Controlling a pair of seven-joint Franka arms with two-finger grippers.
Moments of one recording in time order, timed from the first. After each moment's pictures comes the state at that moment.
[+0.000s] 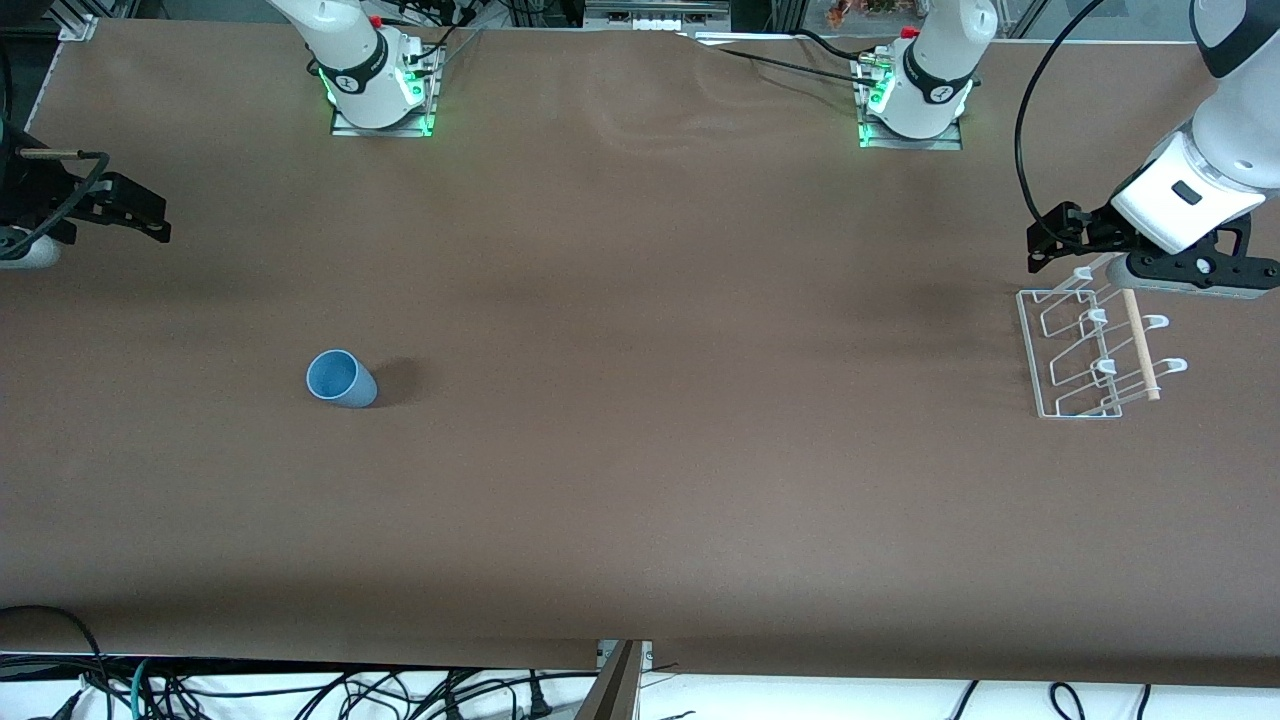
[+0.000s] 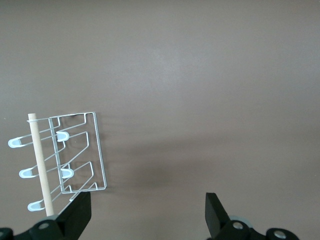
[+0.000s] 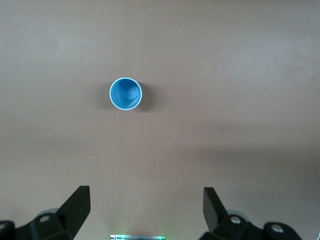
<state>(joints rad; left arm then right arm) -0.04 -0.02 -0.04 -1.73 0.02 1.69 0.01 0.00 0.06 0.02 -1.50 -0.06 1.47 -0.04</state>
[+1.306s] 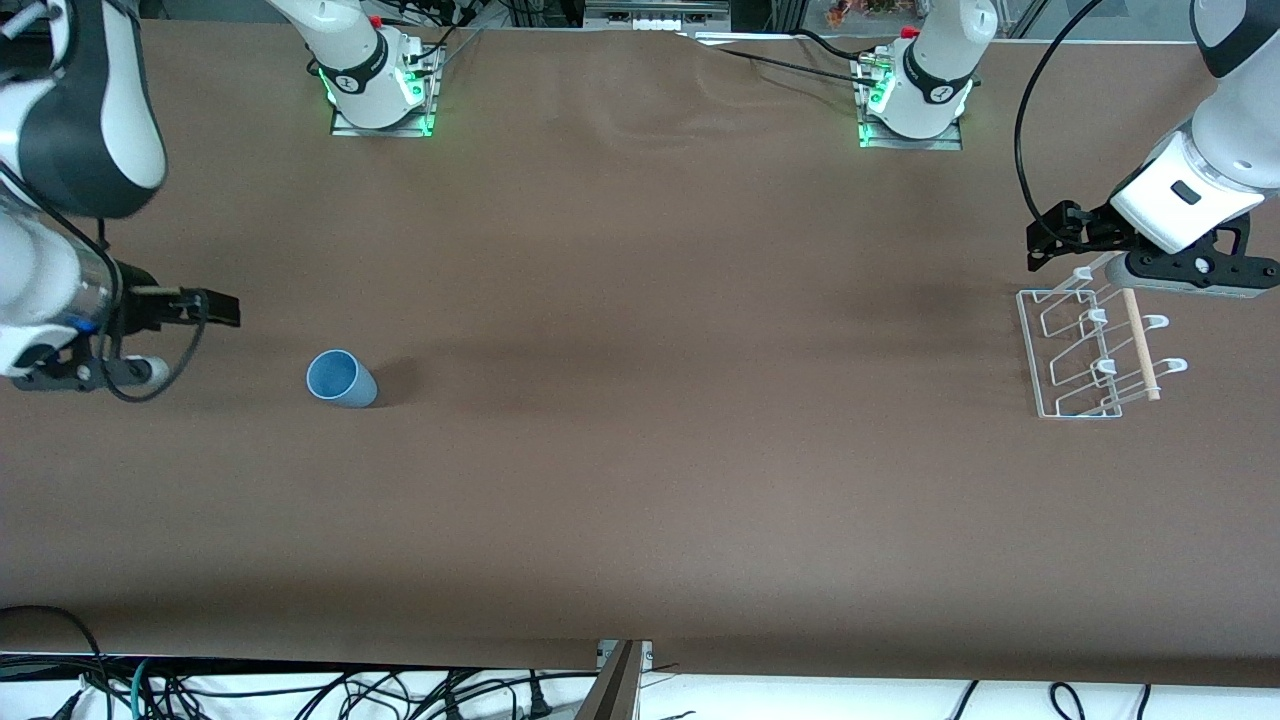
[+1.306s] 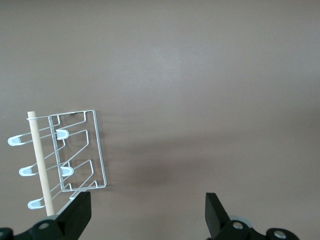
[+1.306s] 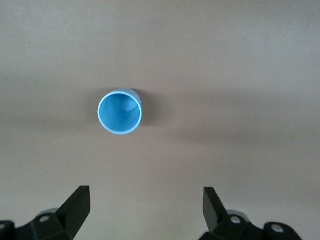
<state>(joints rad) -0.04 -0.02 -0.04 -1.73 0.02 1.68 0.01 0.00 0.32 0.03 -1.51 -0.06 1.64 -0.04</state>
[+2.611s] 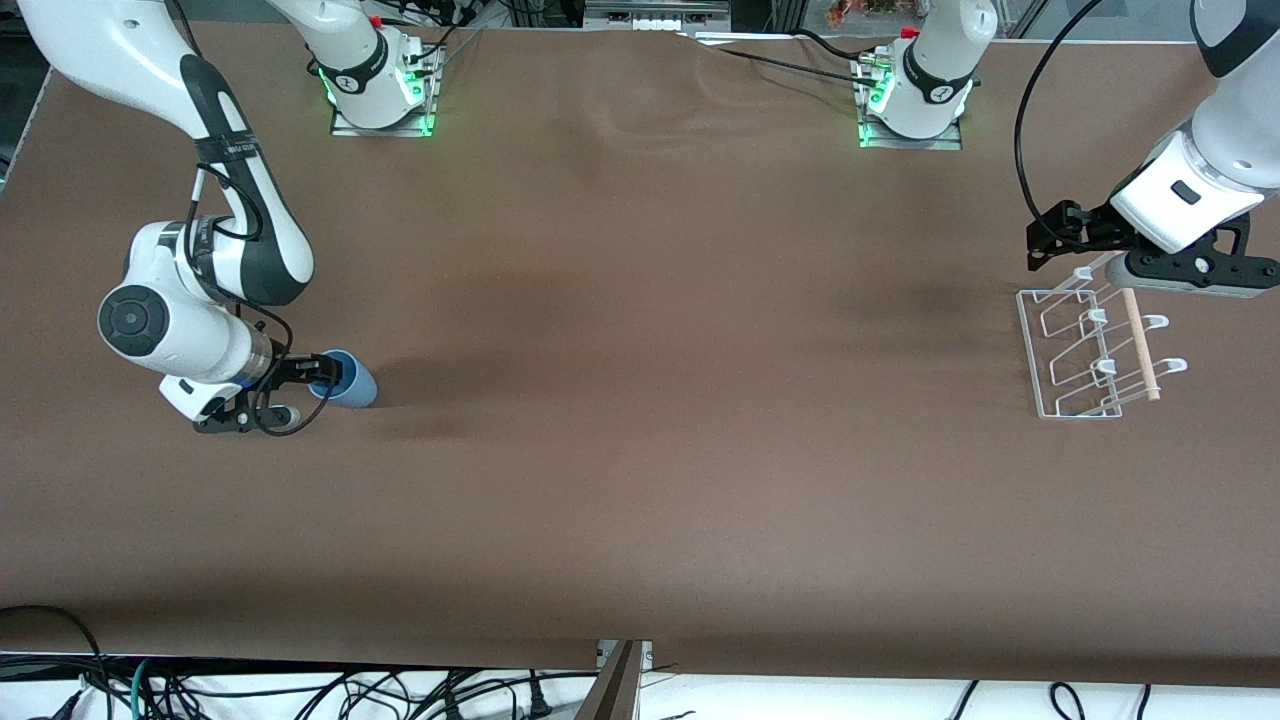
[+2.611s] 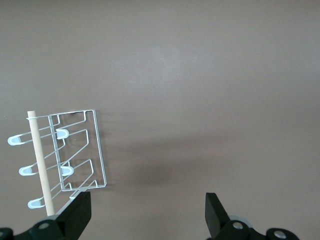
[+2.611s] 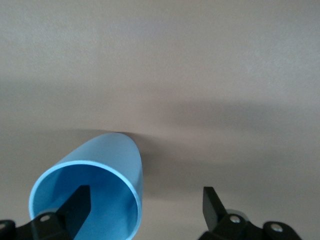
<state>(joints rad) -0.04 -0.02 -0.04 -1.73 0.02 1.68 0.01 0.00 0.44 0.03 -1.91 -0.06 2.26 -0.03</state>
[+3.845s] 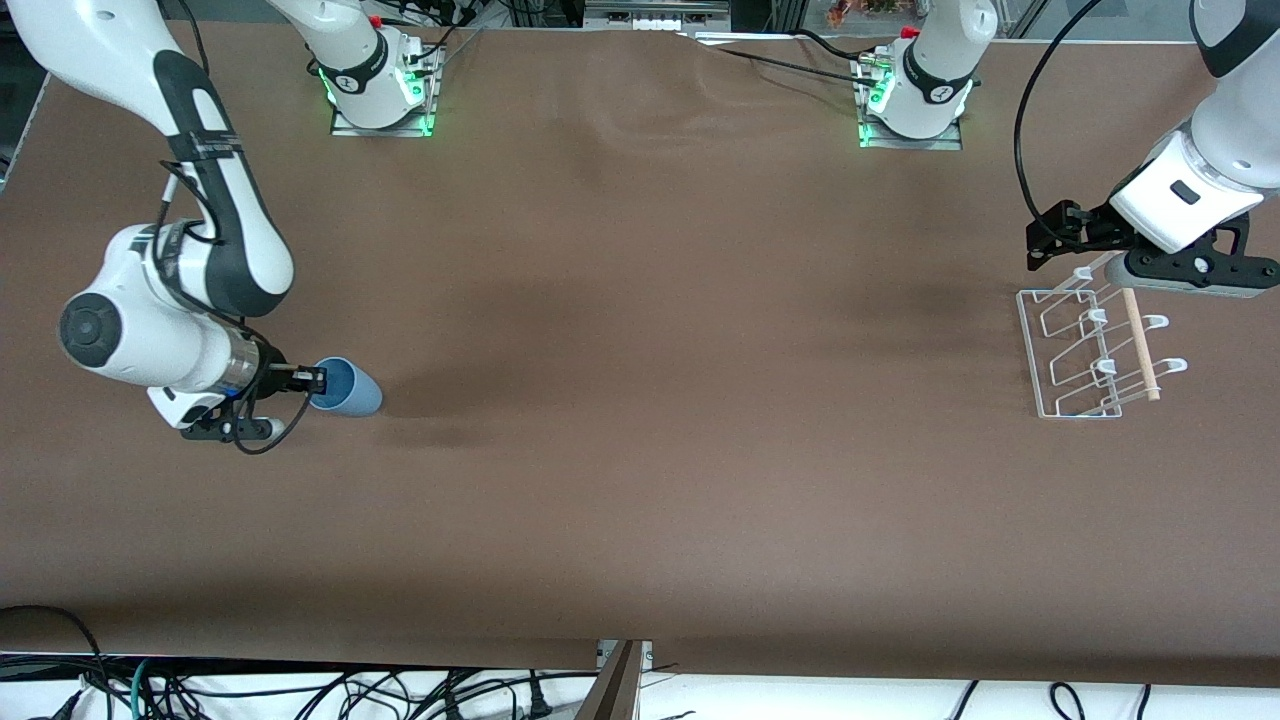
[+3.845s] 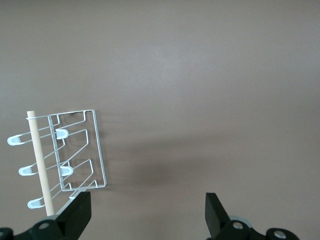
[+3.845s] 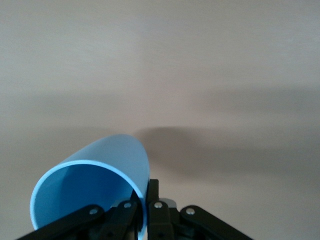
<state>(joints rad) -0.04 -0.02 -0.04 -1.73 0.02 1.68 0.01 0.00 0.45 0.03 -1.74 0.21 2.07 -0.03</state>
